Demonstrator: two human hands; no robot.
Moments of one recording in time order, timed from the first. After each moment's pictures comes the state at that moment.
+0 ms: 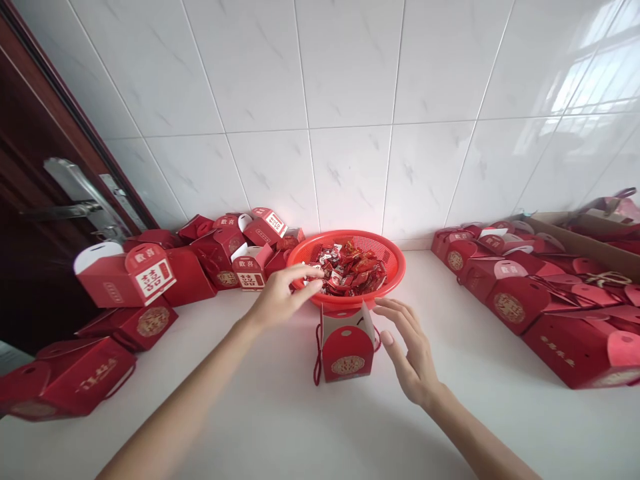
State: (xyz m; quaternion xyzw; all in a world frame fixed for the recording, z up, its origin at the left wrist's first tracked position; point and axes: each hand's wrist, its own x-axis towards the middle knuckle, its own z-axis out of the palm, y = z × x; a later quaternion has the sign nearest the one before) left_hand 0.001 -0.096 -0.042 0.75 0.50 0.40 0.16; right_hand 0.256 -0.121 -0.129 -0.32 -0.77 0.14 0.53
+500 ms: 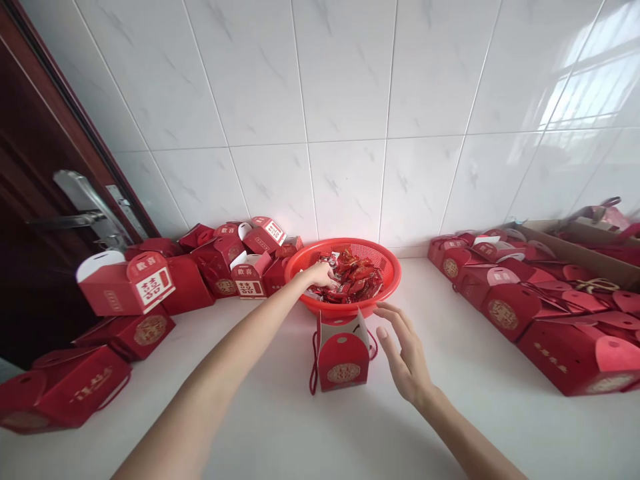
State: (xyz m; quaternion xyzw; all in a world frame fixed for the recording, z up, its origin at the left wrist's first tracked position) left_hand 0.023 0.050 -0.072 0.72 0.62 0.15 0.26; right_hand 0.256 -0.111 -0.141 -0.39 -0.73 0.17 0.53
